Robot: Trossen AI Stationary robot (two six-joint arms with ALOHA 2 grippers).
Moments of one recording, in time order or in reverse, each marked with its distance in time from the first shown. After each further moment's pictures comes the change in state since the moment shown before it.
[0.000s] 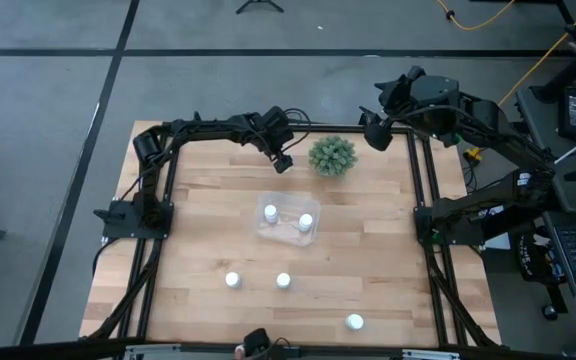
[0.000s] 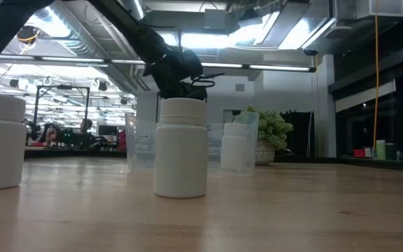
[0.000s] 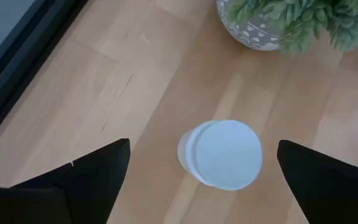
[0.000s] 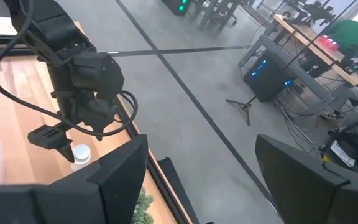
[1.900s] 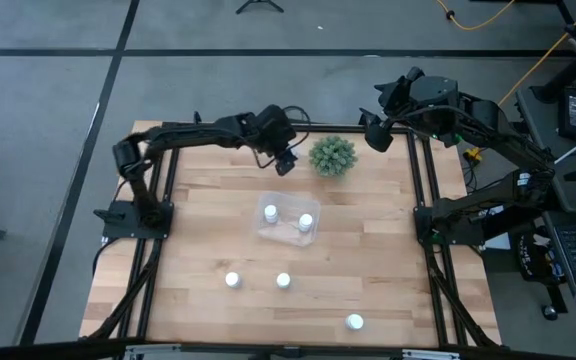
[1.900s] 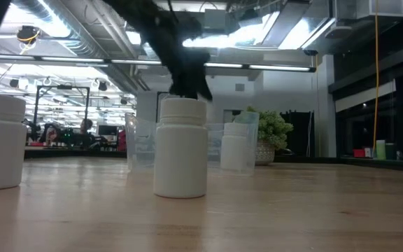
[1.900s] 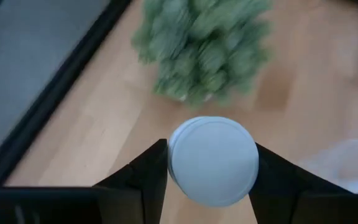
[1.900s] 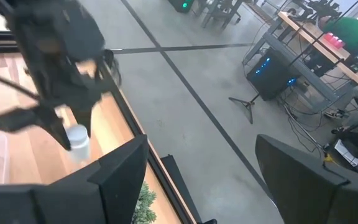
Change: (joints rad) left arm -0.109 -0.197 0.000 -0.002 -0.037 -0.038; right arm -0.001 0.000 0.000 -0.017 -0.010 0.006
